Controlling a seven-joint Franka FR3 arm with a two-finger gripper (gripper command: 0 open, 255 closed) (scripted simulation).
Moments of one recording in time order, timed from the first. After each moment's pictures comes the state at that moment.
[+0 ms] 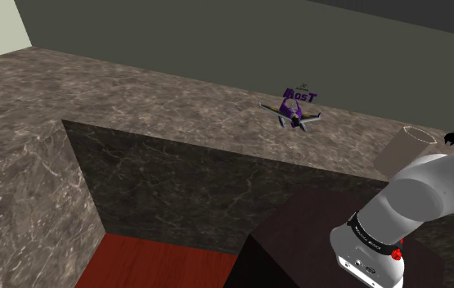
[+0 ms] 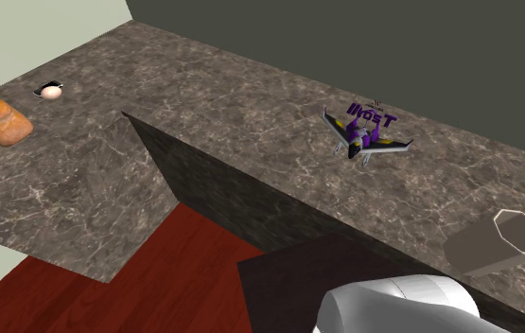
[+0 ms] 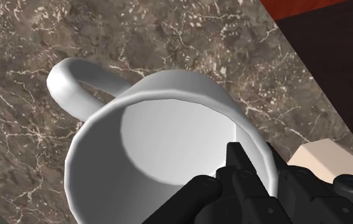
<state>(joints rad) -0.18 -0.46 -1.28 -1.87 -0.47 1.76 -1.42</state>
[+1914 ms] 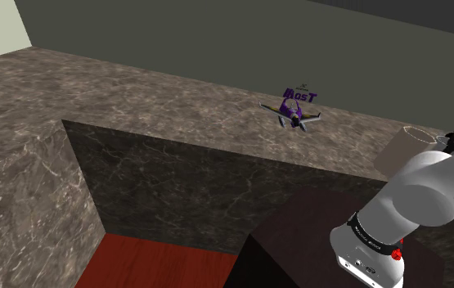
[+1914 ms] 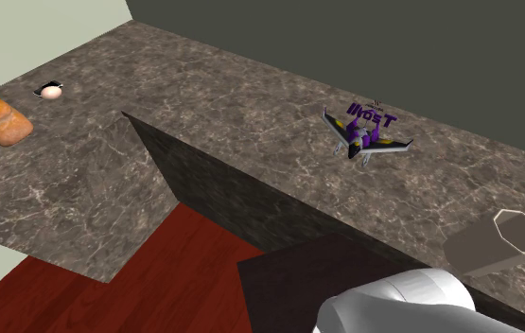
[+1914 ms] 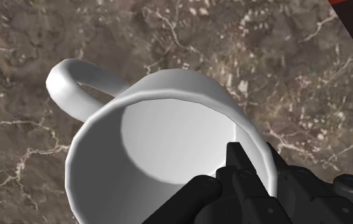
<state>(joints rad) -0.03 -0.46 -1.56 -2.14 -0.57 2.12 -1.36</state>
